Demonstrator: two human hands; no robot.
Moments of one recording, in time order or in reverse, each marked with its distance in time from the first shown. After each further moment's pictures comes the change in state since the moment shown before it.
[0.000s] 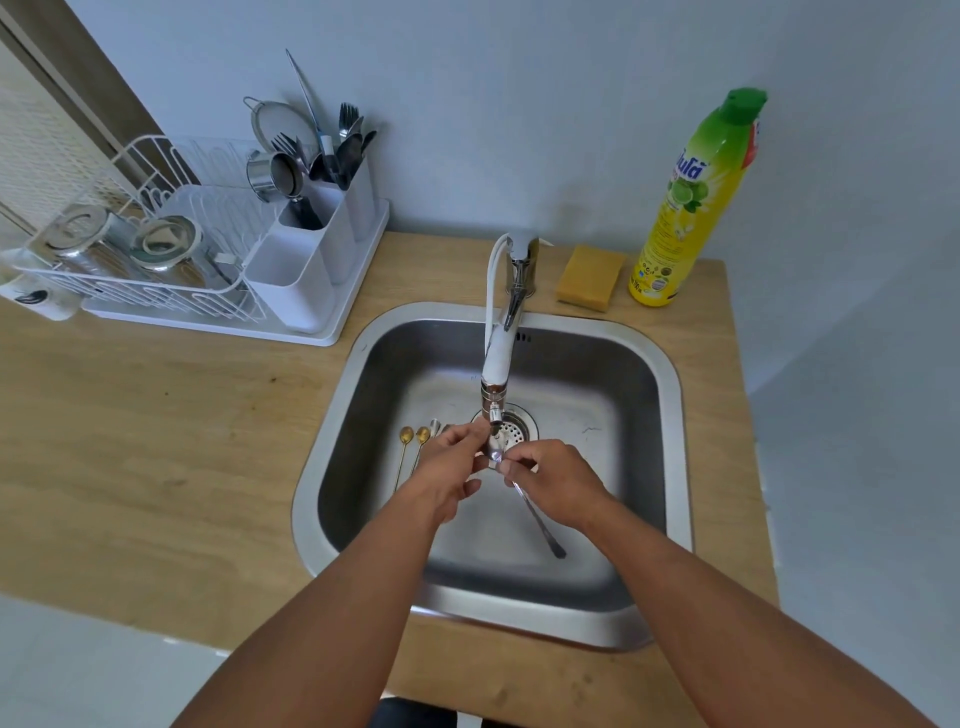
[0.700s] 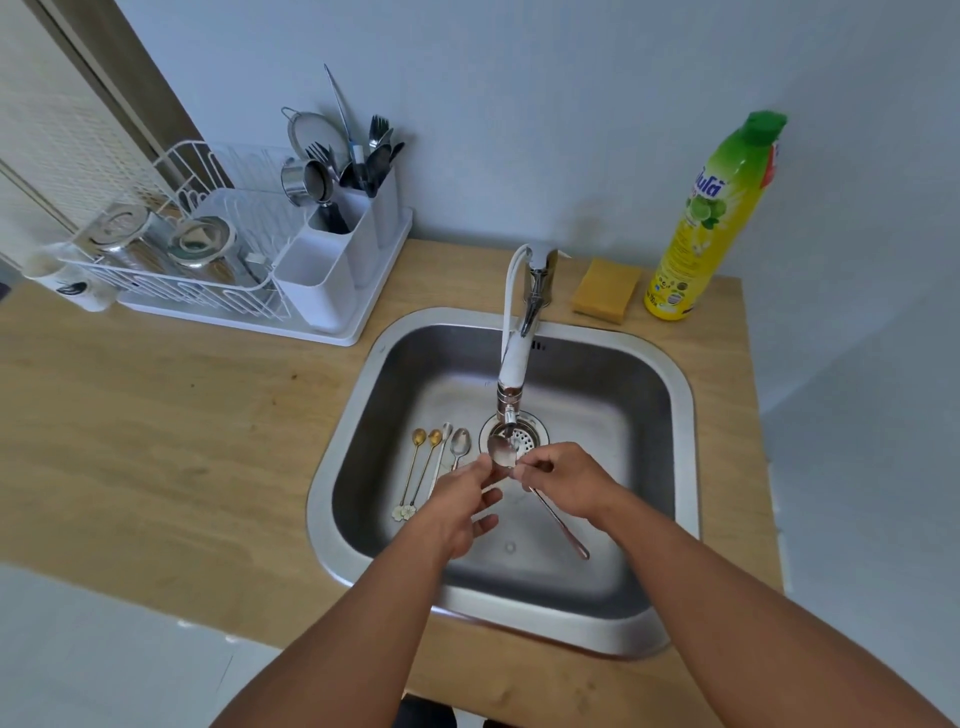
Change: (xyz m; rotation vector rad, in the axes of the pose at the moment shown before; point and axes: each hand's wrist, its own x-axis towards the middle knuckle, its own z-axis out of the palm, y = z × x) left_hand -0.029 -0.022 -0.002 -0.146 -0.031 -0.142; right_hand 0.007 0.002 -0.007 0.218 -0.083 0.072
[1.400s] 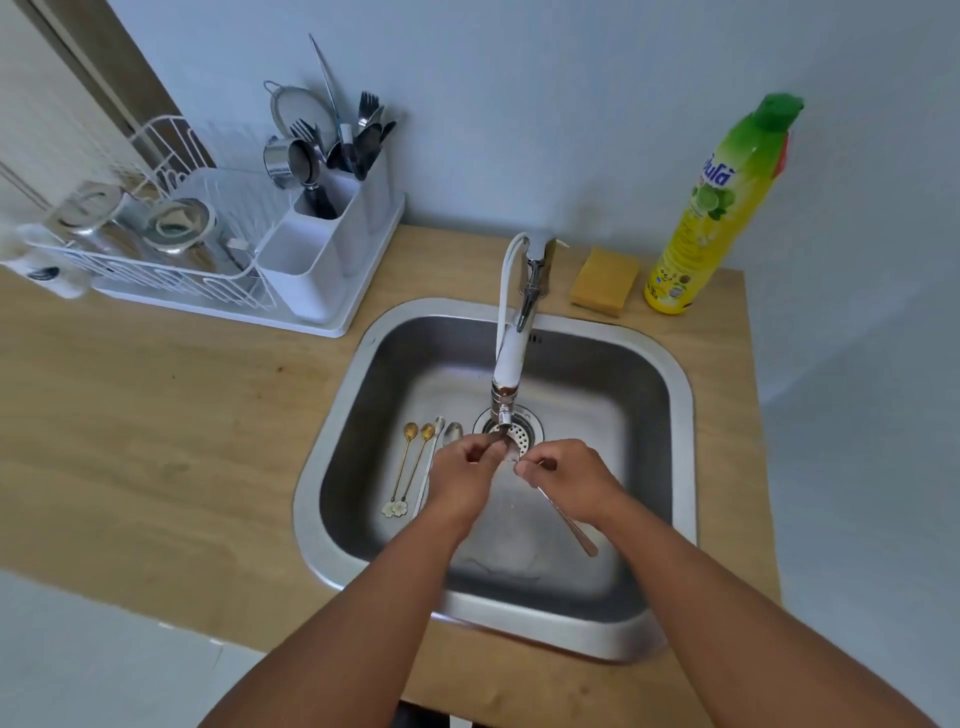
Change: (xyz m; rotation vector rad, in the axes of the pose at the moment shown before) left_hand 0.017 0.003 0.013 0.319 0.122 0.456; right_hand -0.001 0.005 -0.007 -0.163 0.067 -0.019
